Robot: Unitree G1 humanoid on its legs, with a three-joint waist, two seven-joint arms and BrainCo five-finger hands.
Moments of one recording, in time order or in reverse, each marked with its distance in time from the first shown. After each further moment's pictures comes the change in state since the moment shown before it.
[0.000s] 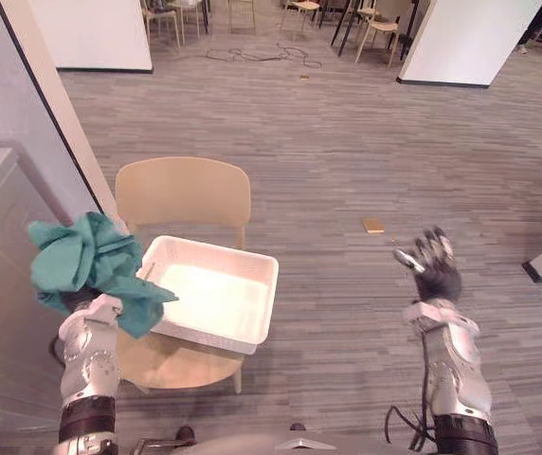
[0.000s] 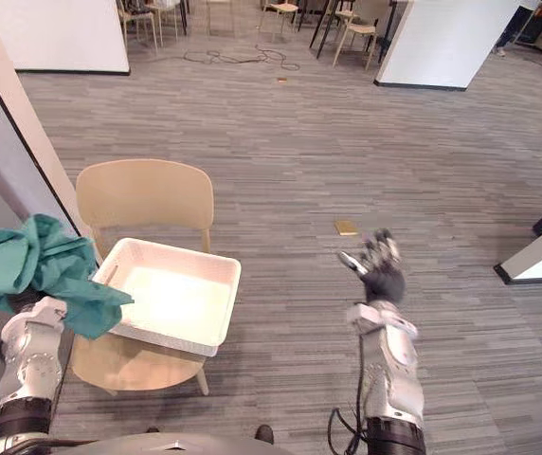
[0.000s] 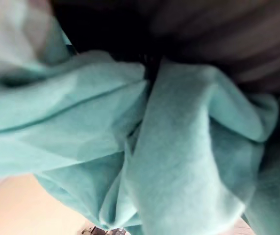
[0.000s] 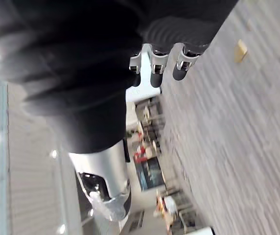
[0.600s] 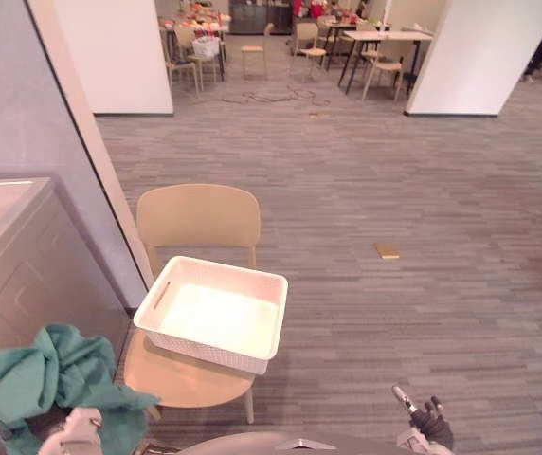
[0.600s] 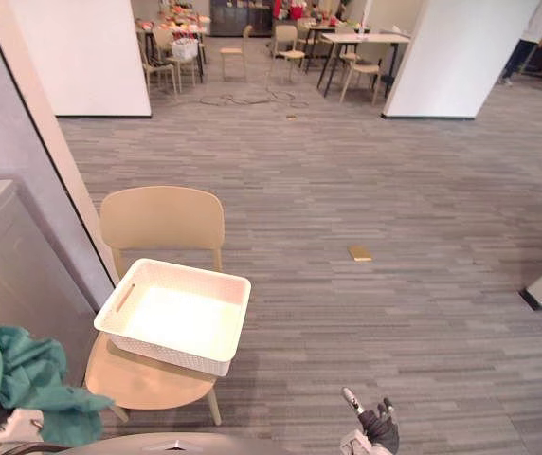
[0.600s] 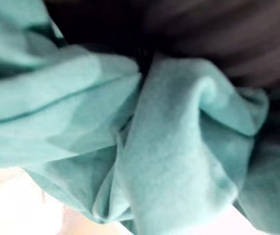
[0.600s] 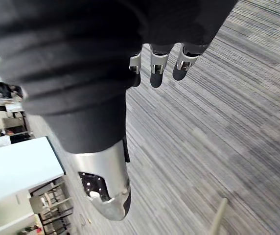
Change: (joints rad) left arm 0.404 -0.280 0.152 0.023 0.083 0.017 -0.074; right arm 0.256 0.265 -0.097 0.384 -0.132 0.045 -0.009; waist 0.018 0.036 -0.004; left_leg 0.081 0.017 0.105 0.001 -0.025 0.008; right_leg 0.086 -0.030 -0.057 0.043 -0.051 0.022
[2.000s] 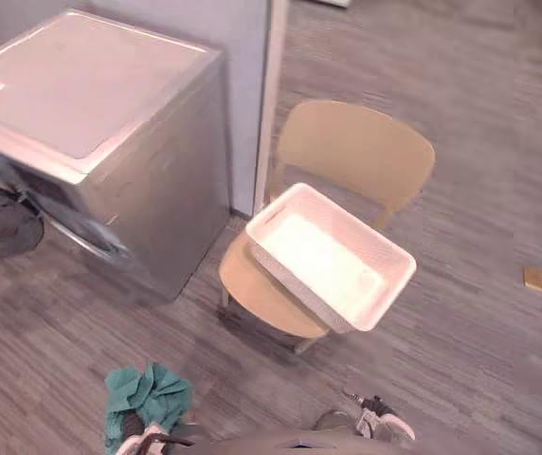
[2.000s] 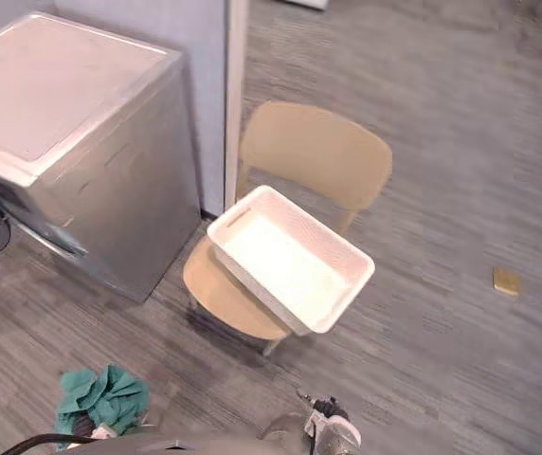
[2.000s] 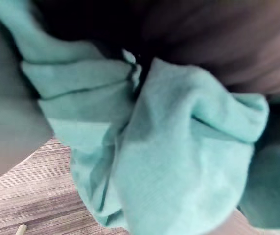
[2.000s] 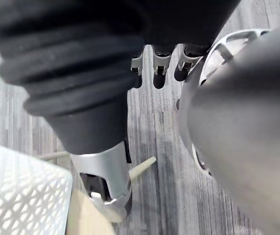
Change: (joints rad) left arm -0.253 0.118 -0.201 0.711 0.076 0.043 -0.030; right arm -0.367 -0.118 0.068 0.656 -0.146 -0.021 -0.043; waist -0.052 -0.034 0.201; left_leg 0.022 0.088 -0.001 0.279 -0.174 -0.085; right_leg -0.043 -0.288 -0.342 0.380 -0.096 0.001
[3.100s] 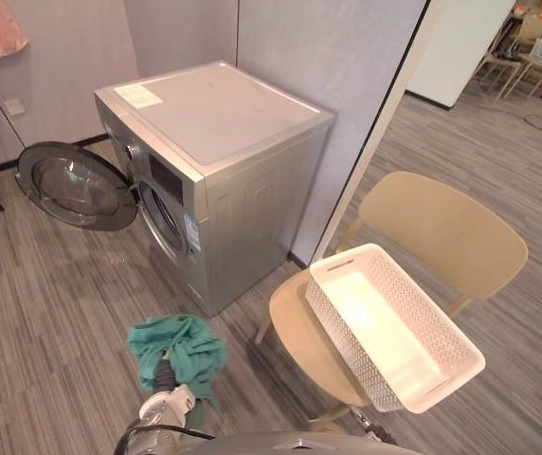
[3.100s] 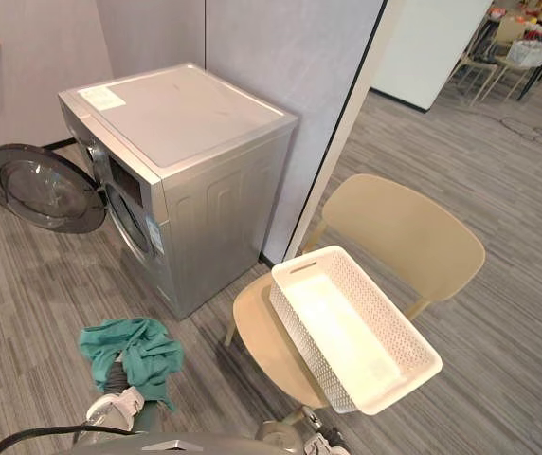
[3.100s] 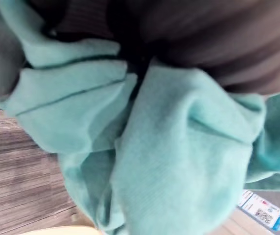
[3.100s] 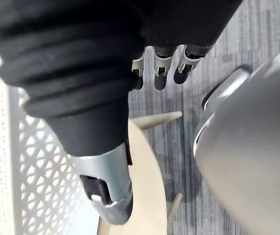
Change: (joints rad) left arm -0.062 -0.063 -0.121 -0.188 0.153 0.007 -0.044; right arm 0.105 0.083 -0.067 -0.114 0.170 -0.012 0.018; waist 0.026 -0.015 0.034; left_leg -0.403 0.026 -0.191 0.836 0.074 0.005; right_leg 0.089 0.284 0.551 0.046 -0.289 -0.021
